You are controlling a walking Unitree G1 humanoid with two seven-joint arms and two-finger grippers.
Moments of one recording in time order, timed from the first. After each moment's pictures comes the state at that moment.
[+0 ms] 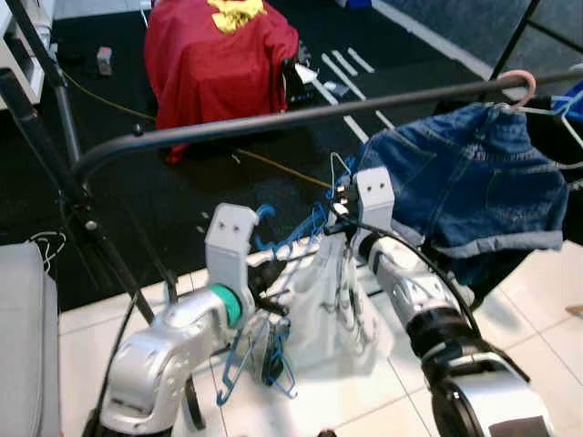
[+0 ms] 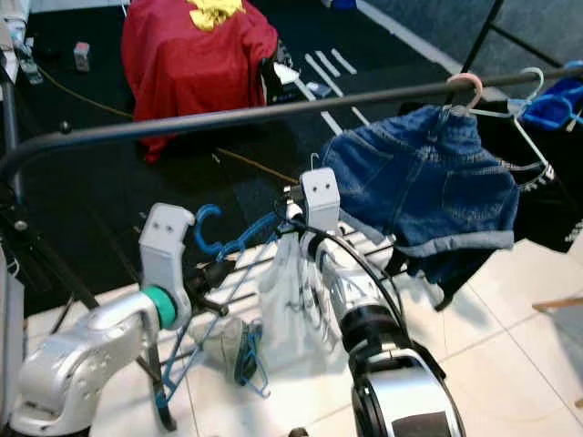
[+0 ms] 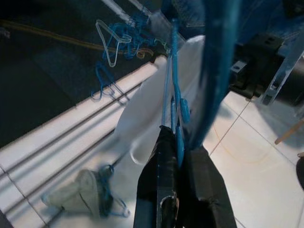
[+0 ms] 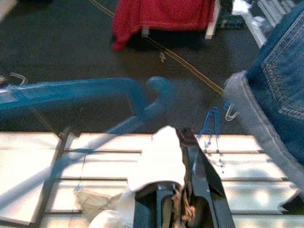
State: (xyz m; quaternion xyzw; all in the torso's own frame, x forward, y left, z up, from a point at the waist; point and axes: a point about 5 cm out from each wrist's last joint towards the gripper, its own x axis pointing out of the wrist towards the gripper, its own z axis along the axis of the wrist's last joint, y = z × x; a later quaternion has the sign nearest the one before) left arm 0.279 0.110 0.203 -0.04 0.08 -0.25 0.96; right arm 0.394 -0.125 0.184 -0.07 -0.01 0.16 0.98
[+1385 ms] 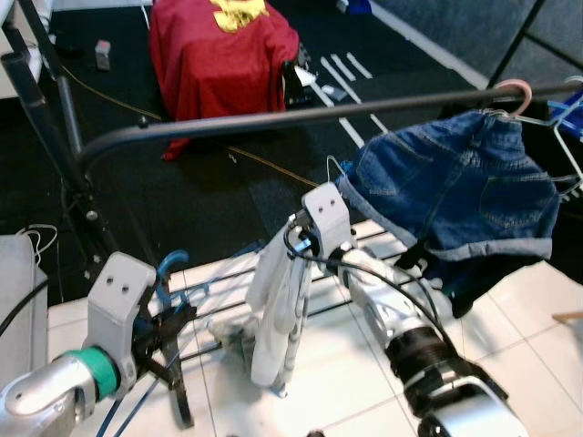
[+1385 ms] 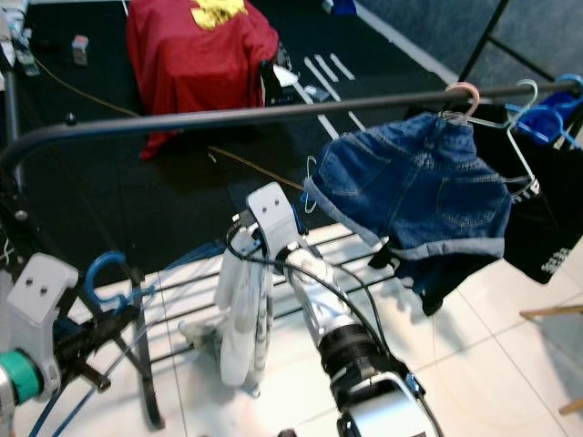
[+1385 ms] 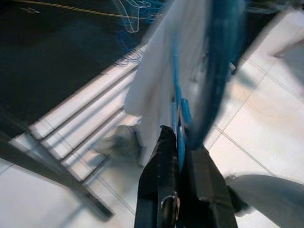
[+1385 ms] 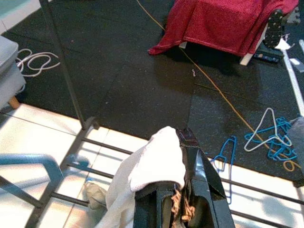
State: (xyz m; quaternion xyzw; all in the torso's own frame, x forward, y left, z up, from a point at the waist) left arm 0.206 0.198 0.182 0.06 0.14 -0.27 0.95; right arm 0.381 -0.075 0.181 -0.13 -0.03 0.24 0.96
